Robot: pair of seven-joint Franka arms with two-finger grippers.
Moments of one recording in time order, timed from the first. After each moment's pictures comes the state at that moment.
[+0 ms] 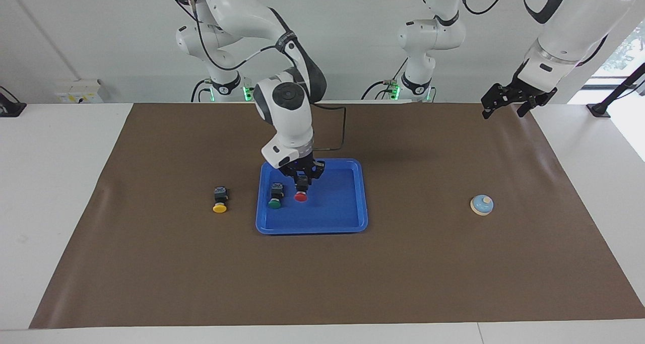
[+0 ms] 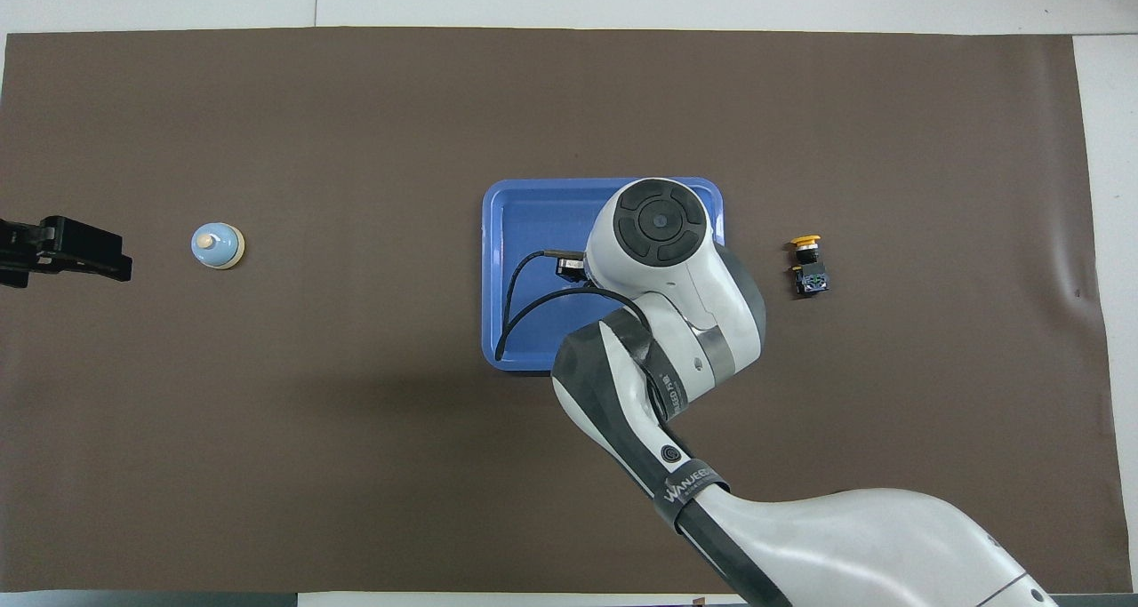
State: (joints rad) left arm -0.04 -0.03 0.00 -1.62 -0.01 1.51 -0.02; right arm 0.57 0.39 -0.03 -1.77 0.06 2.18 0.68
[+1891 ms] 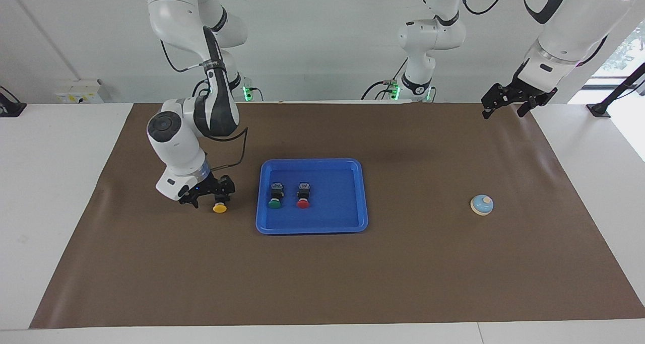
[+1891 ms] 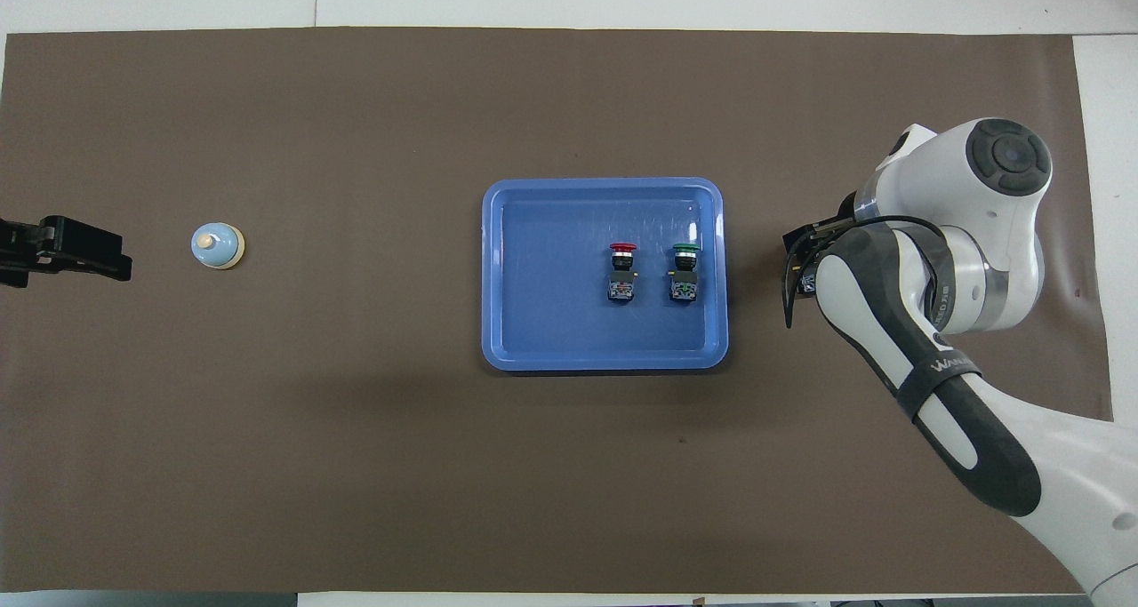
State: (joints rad) left arm -0.04 -0.03 0.00 -1.62 -0.01 1.51 -0.02; right arm 0.15 0.29 -0.07 -1.99 0.05 2.29 -0.17
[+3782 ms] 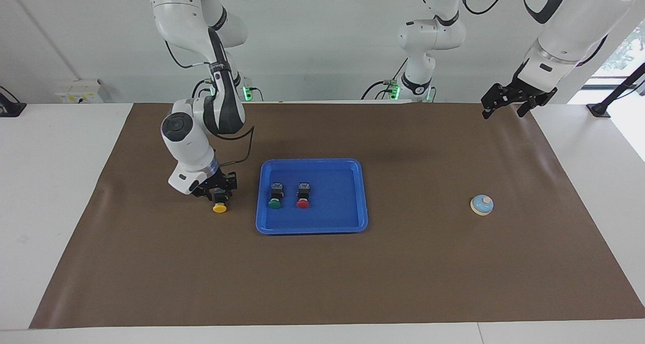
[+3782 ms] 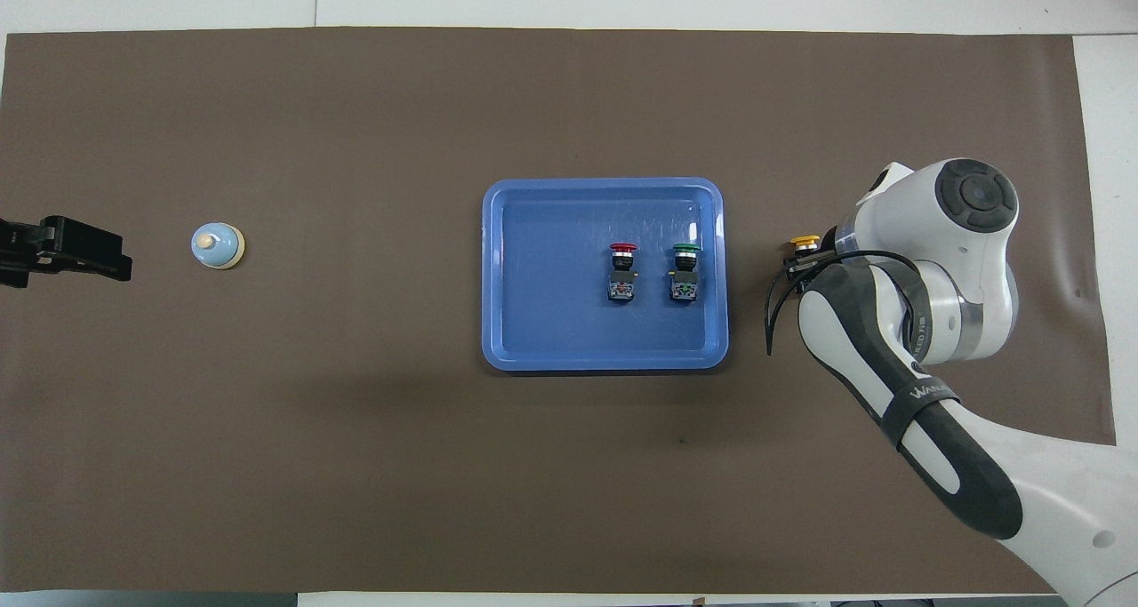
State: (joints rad) left arm -0.04 -0.03 0.00 -1.62 -0.01 1.51 -0.02; right arm 0.16 0.26 -0.06 -2.08 0.05 2.30 -0.11
